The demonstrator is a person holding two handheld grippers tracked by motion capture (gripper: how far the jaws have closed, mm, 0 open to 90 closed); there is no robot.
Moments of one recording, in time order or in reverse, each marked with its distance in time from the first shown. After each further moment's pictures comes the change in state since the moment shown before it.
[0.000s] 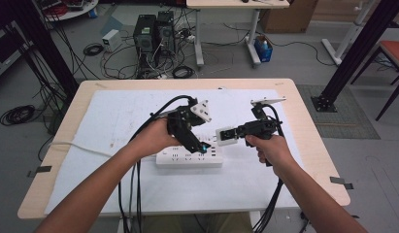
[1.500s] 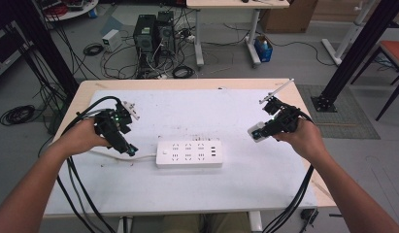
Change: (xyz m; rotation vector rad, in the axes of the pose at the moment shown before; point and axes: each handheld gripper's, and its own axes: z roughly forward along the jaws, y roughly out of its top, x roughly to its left) left arm 0.038 -0.129 -0.078 0.316 0.015 -0.294; right arm 0.018 0.015 -0.046 0.249 -0.564 -0.504
